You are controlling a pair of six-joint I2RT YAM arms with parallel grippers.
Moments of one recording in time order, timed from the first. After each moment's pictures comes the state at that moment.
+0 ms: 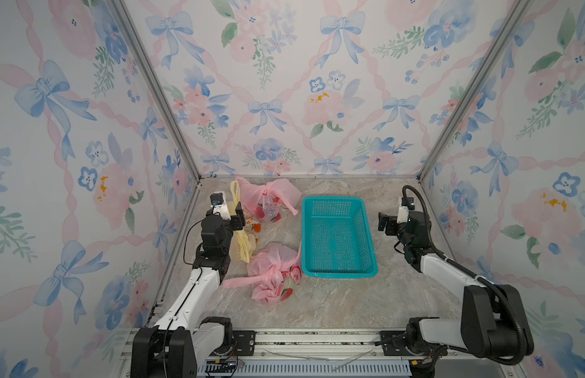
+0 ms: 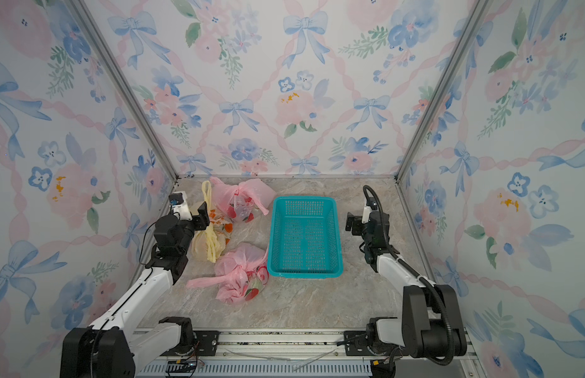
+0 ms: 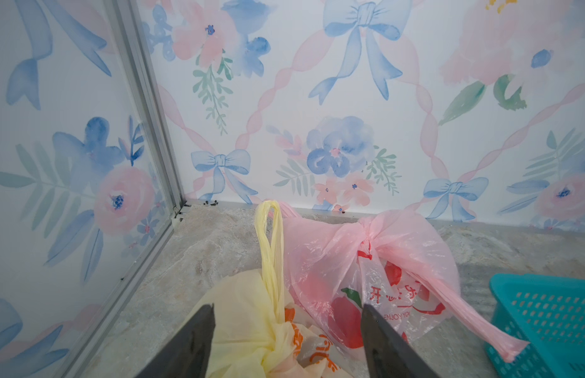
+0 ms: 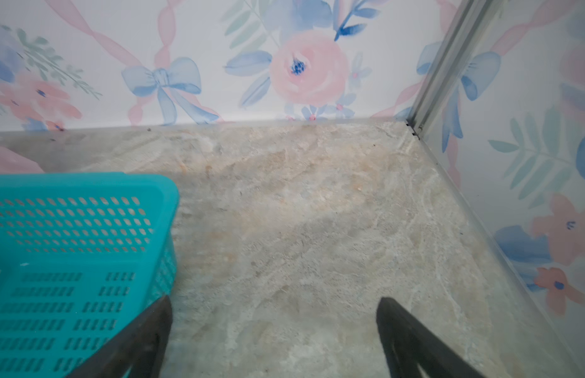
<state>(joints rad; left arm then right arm) -0.05 1.03 0.65 0.25 -0.12 -0.09 0.04 1.28 0.73 0.18 -0.02 0.07</state>
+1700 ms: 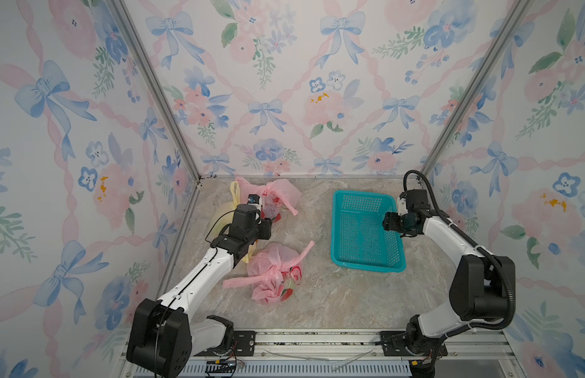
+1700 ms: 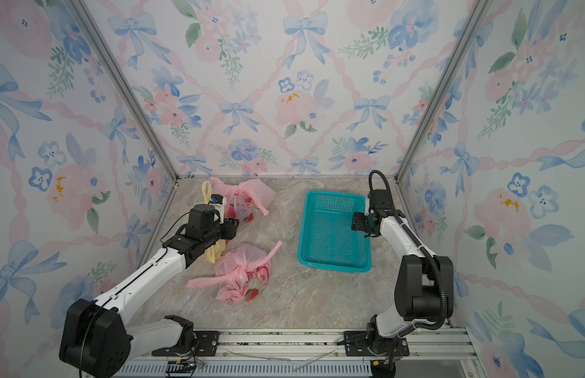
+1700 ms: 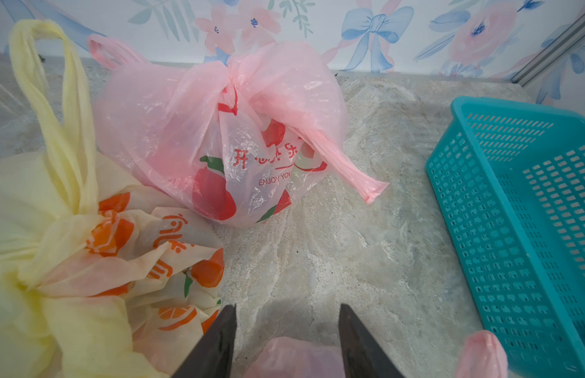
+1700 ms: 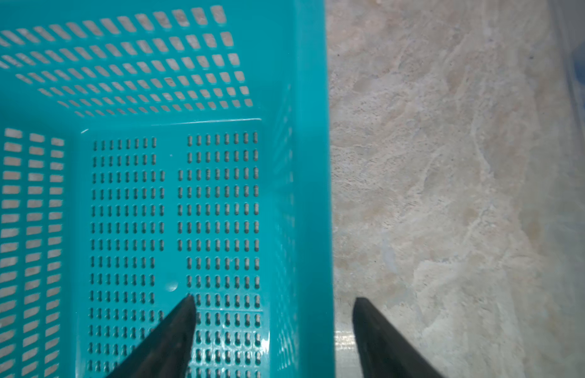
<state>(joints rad) -0.33 1.22 0.83 -0.22 -0.02 -0.22 0.01 1.54 1.12 -0.57 -0.05 0.13</state>
